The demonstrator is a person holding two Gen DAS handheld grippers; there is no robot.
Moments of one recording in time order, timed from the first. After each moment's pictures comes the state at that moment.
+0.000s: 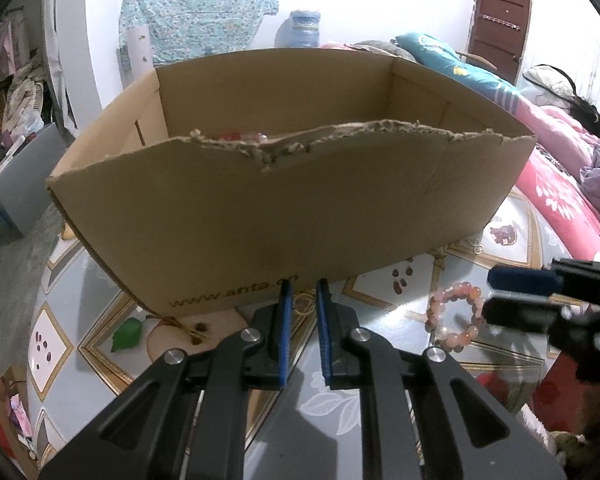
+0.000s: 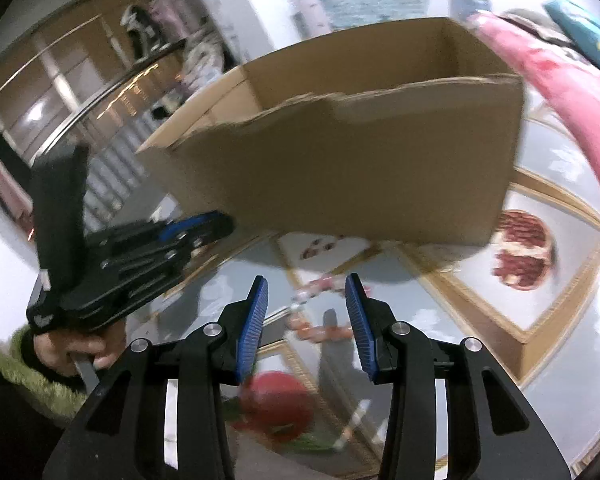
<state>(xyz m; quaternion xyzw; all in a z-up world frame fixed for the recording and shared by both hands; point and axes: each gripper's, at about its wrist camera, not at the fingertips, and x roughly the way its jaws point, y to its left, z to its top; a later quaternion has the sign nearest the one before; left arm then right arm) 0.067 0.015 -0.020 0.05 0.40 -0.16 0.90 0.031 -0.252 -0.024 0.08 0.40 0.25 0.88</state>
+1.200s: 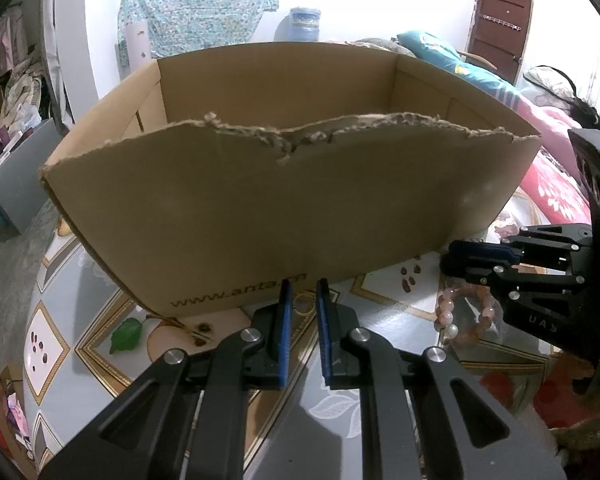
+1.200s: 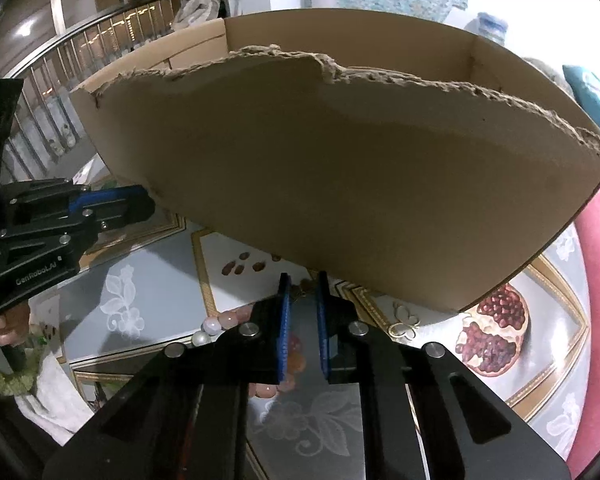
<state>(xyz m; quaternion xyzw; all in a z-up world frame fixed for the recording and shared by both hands) 0.072 0.016 -0.023 0.05 0.40 -0.16 0.90 0.057 -0.200 -0.026 -0.08 0.40 0.20 0.89</state>
